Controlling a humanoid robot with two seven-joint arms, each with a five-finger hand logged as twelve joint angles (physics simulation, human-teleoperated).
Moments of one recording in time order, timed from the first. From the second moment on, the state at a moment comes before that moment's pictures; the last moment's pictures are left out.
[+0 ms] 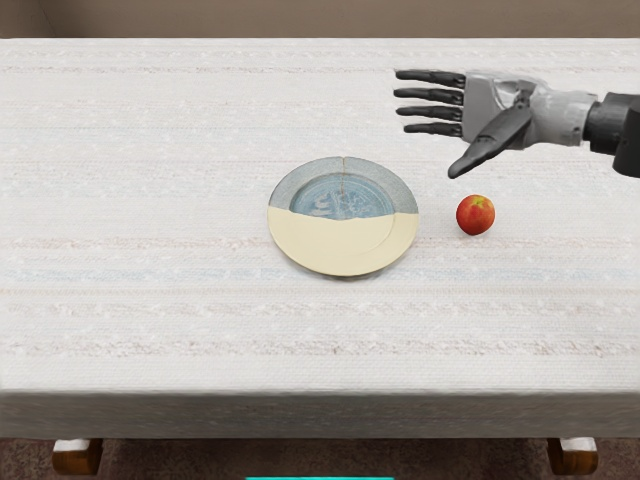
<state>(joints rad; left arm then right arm) -0.06 0.00 0.00 -0.13 0.03 -0.17 0.09 1.17 -0.78 0.27 1.15 0.09 0.61 -0.17</state>
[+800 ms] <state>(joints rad) -0.06 0.00 0.00 -0.13 0.03 -0.17 0.09 1.35 -0.97 0.18 1.59 -0.06 -0.12 -0.53</state>
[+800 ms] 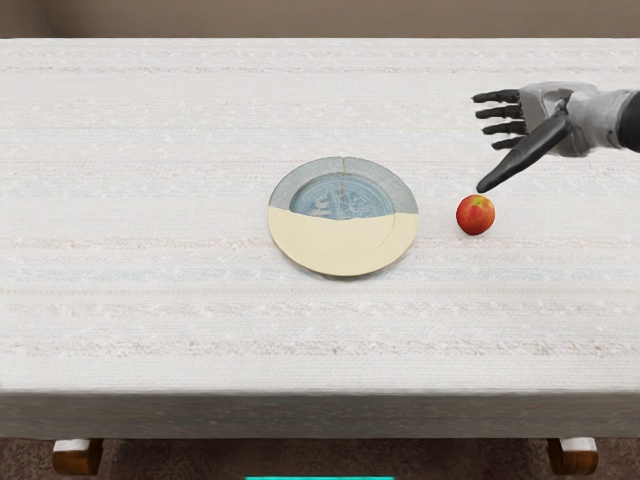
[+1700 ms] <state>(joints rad) -0.06 0.00 0.00 -0.13 0.03 -0.17 0.09 1.56 -0.61 -0.31 1.54 -0.12 -0.61 -0.61</state>
